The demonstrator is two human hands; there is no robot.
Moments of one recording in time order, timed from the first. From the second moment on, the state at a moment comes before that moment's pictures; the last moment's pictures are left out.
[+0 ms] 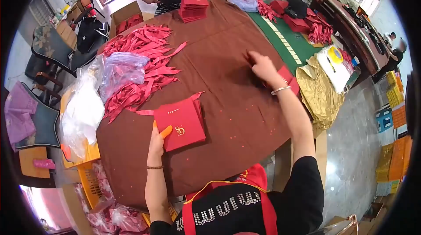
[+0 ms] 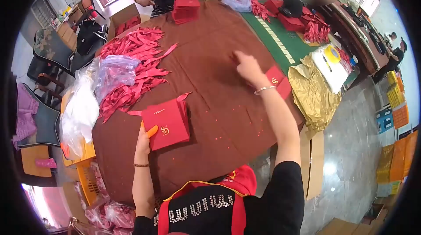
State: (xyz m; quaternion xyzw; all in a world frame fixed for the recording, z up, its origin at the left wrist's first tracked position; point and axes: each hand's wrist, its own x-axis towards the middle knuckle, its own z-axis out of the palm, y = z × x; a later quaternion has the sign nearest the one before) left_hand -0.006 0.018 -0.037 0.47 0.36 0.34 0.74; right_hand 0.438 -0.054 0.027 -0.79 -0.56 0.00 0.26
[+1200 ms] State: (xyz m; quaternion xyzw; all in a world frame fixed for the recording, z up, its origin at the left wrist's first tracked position) left_hand 0.003 0.012 -0.034 0.39 0.36 0.40 0.75; right_hand 0.197 -0.140 -0.001 -0.68 -0.45 0.33 0.47
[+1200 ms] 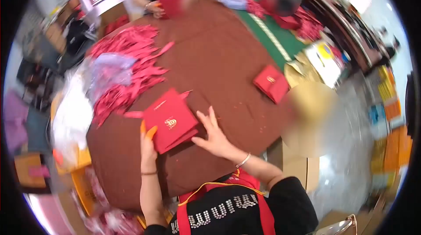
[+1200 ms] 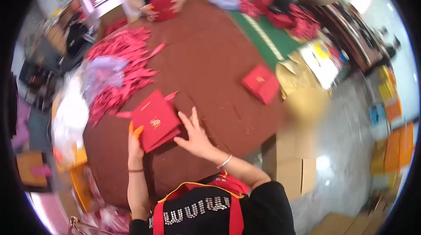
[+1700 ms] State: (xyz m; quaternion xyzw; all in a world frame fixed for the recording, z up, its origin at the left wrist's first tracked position) left_hand 0.003 -0.004 -0.031 0.44 0.32 0.42 0.72; right_hand 0.448 -0.204 -0.018 -0.87 -0.49 -0.01 -0.05
